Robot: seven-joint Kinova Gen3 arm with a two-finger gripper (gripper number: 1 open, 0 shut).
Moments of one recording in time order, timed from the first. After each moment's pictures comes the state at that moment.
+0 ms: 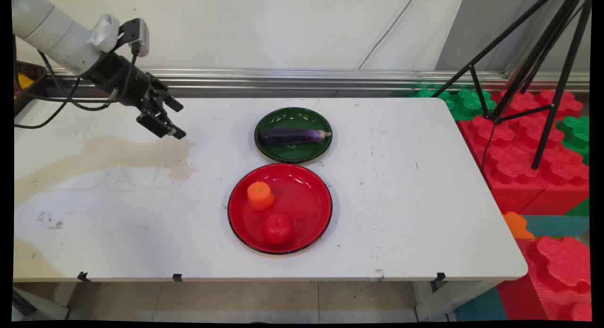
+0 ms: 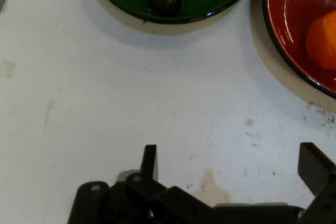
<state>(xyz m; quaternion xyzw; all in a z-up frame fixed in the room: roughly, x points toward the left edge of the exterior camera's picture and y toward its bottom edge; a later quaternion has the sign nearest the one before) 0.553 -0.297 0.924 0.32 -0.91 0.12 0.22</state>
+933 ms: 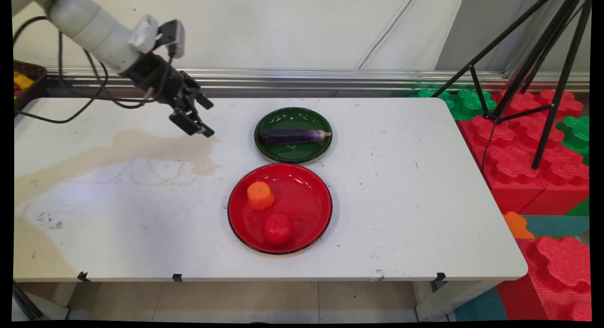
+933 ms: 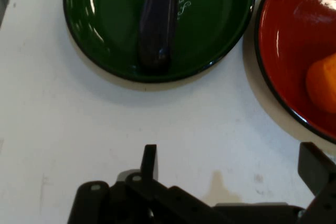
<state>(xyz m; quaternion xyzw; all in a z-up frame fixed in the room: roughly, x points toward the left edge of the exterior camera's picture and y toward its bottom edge) 0.513 -0.341 0.913 0.27 -0.93 0.12 0.24</state>
